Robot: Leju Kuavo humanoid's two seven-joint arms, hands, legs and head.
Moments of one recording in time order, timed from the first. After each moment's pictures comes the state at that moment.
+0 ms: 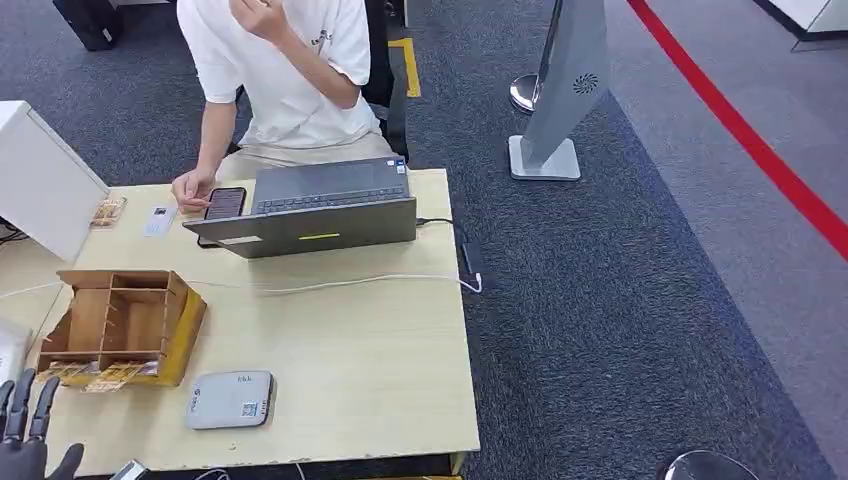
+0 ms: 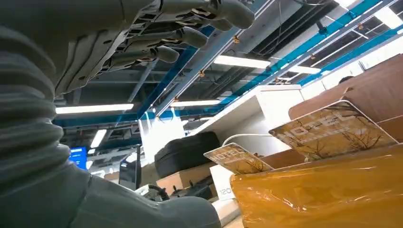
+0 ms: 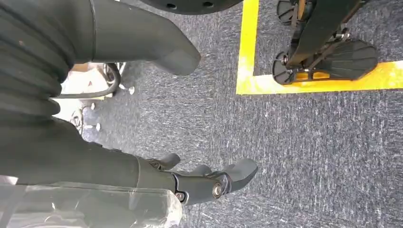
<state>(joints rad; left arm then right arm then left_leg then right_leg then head) 0.14 0.02 0.67 -1.33 -1.35 0.69 -0.70 -0.04 0.10 -0.40 -0.19 0.53 -0.08 0.05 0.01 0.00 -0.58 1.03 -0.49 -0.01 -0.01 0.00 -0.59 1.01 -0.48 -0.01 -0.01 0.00</state>
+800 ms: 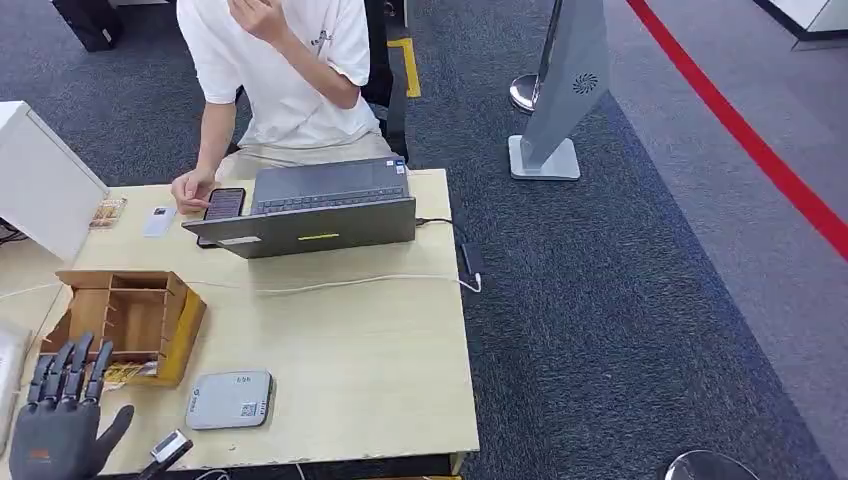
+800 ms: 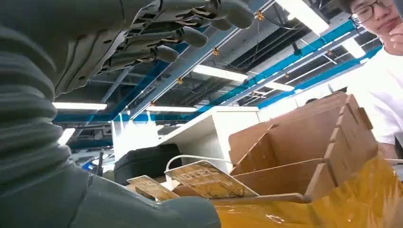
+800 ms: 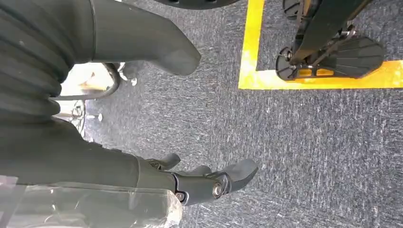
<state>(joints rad) 0.06 -0.01 0.55 -1.31 -1.39 0.69 -0.70 -0.04 0.10 -0.40 -0.19 0.57 -0.07 0.06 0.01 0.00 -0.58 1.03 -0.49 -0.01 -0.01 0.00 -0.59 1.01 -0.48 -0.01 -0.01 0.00</state>
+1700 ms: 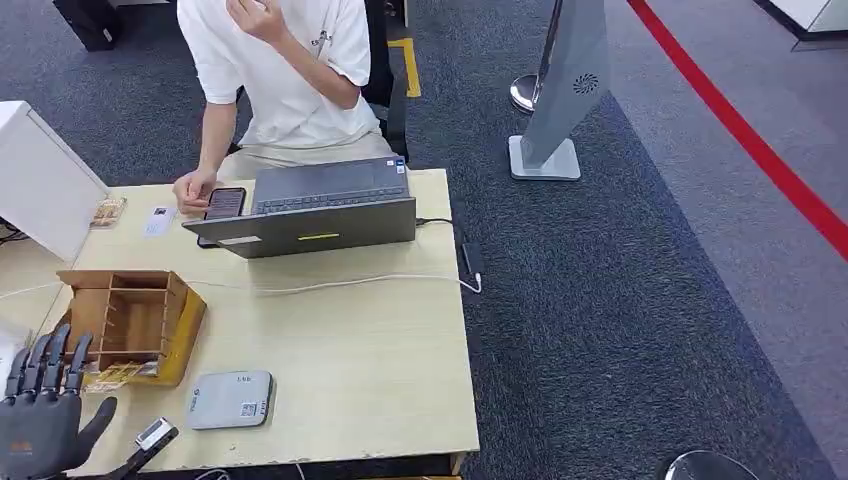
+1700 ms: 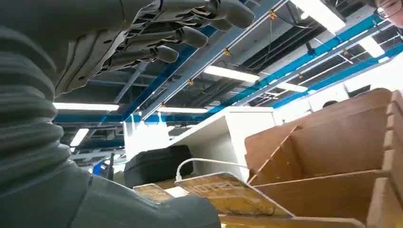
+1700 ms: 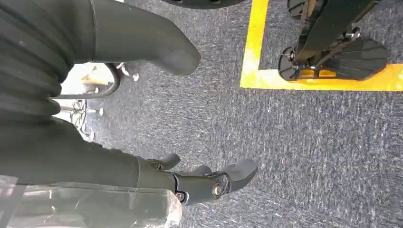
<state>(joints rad) 0.01 0.02 0.60 -1.27 -1.39 0.69 -0.70 -0.04 0.10 -0.40 -0.19 0.60 -0.06 0.06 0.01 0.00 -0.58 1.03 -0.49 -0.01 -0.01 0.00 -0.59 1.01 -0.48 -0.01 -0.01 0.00</state>
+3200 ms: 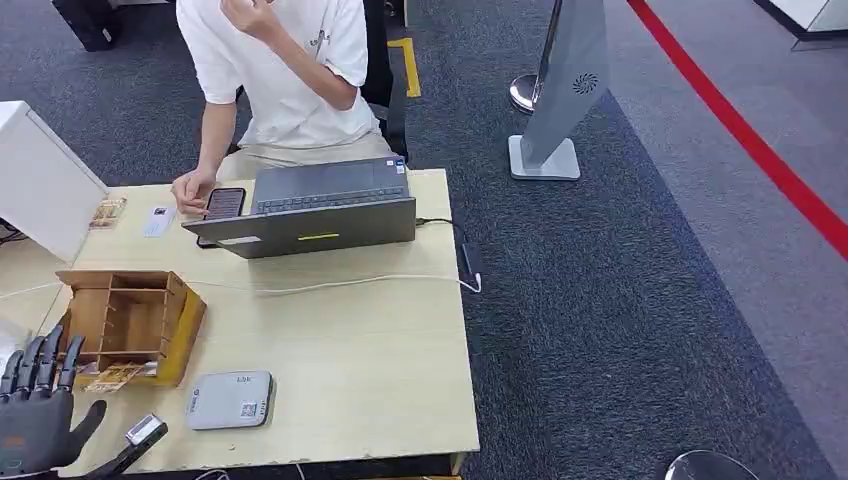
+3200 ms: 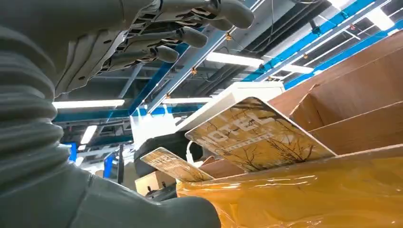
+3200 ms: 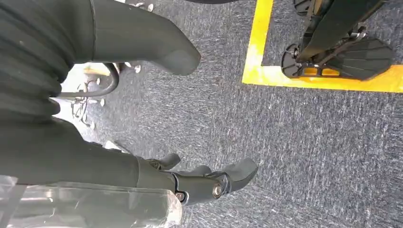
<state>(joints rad) -0.06 0.05 0.67 -1.14 -1.45 0.69 -0.69 -0.04 0.09 -0.40 -0.19 0.64 -0.04 0.05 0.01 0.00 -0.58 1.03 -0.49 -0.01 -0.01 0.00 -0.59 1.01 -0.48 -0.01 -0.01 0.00</state>
